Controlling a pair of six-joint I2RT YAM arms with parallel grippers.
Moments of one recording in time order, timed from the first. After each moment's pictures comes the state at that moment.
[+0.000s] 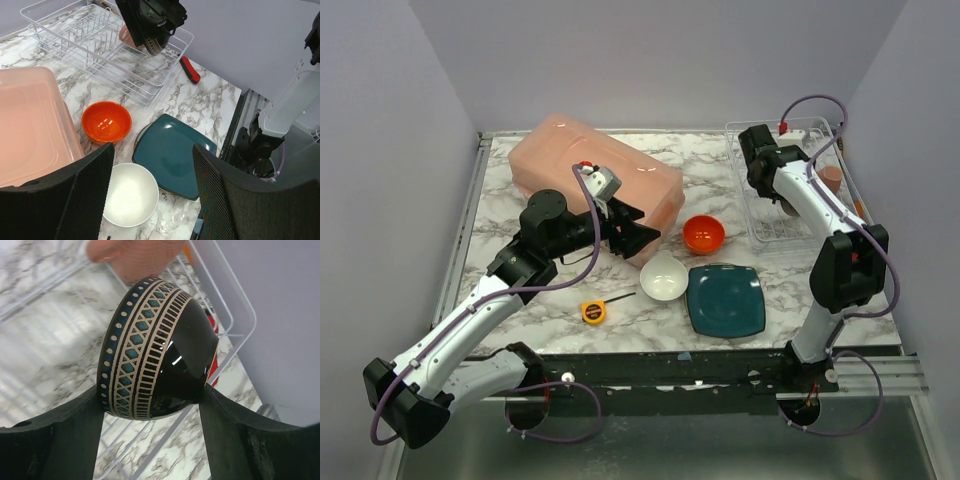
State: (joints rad) left arm -0.66 0.98 0.96 -0.05 0.46 -0.25; right arm 0.28 1.78 1.60 -0.99 0.91 0.47
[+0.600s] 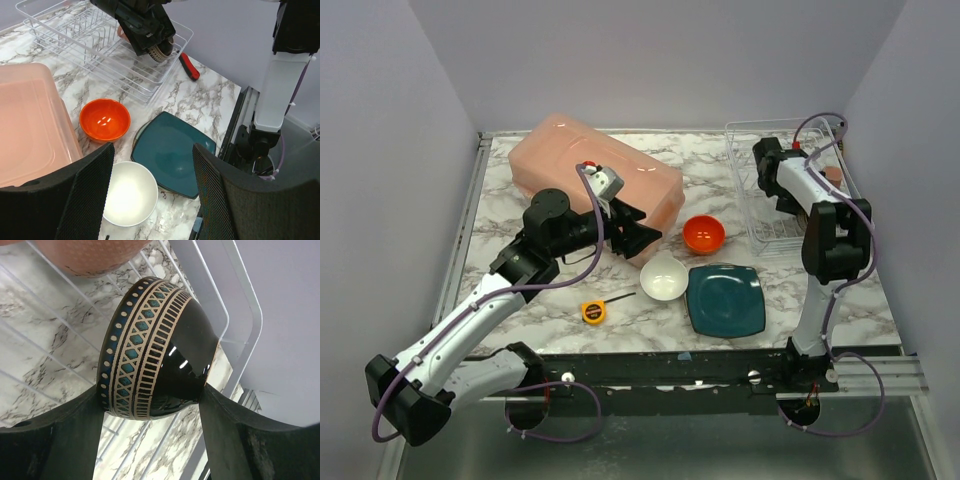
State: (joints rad) left arm -0.66 0.99 0.96 -0.05 0.47 -0.25; right arm 0.11 2.01 1.63 -1.02 0.97 0.48
